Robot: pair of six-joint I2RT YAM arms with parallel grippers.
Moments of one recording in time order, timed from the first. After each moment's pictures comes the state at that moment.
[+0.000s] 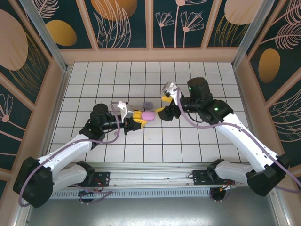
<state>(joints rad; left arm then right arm) -0.56 1.07 0.53 0.42 0.83 -0.06 0.62 1.13 1.16 -0.54 -0.55 -0.16</state>
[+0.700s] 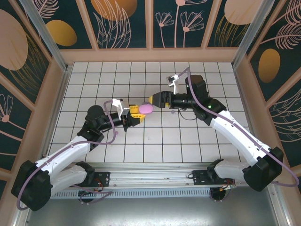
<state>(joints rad) -0.56 1.04 0.53 0.56 0.73 -0.11 0.62 1.21 1.10 -0.27 -0.68 0.73</state>
